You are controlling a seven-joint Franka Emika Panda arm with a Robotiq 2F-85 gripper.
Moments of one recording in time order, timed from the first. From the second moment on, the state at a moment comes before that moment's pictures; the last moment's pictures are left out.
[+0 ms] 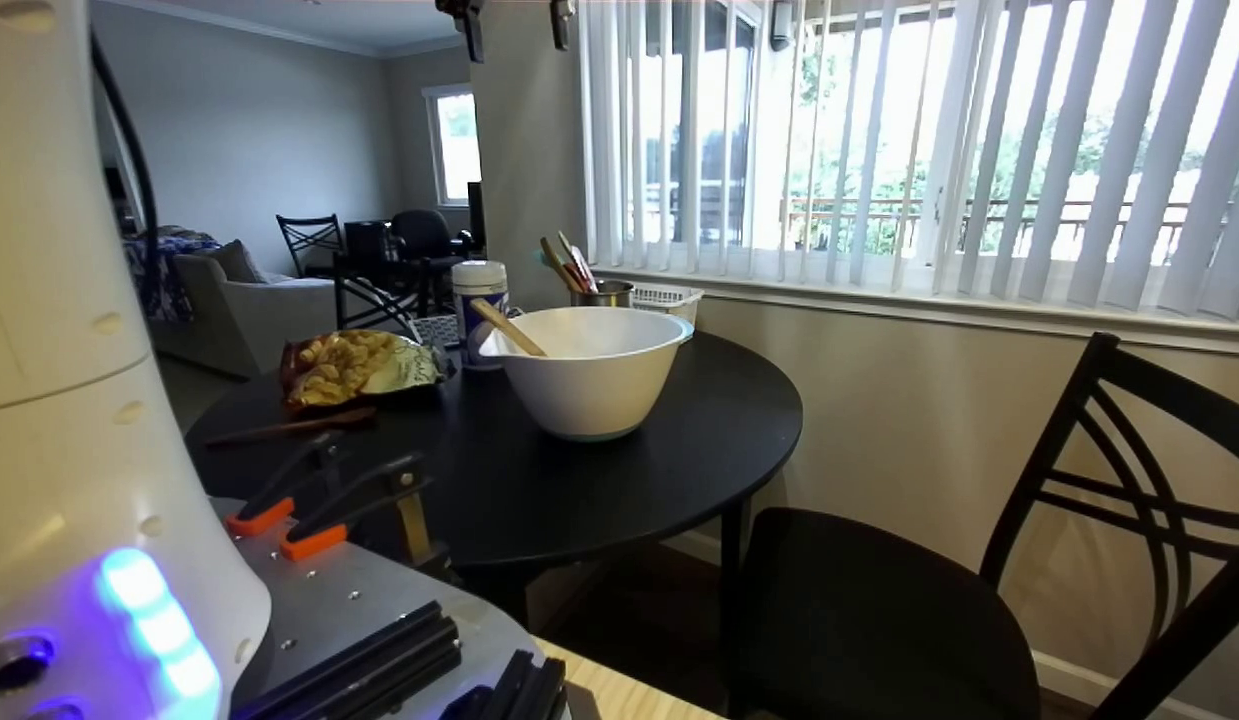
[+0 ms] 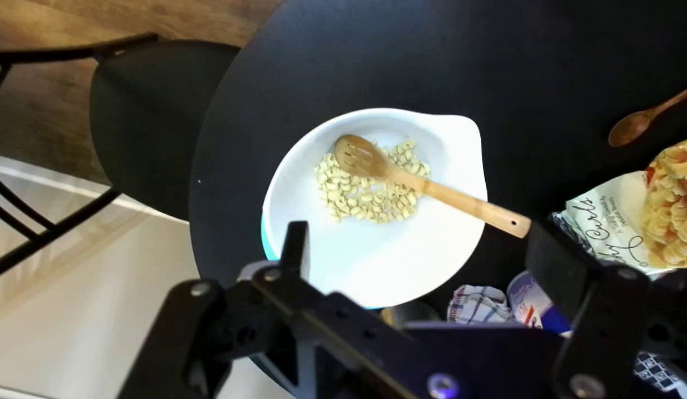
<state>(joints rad) 0.07 -0.42 0.10 -2.37 -0.04 2.05 -0.01</state>
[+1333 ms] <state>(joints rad) 0.19 0.15 0.23 -2.06 -0.20 2.20 0.22</state>
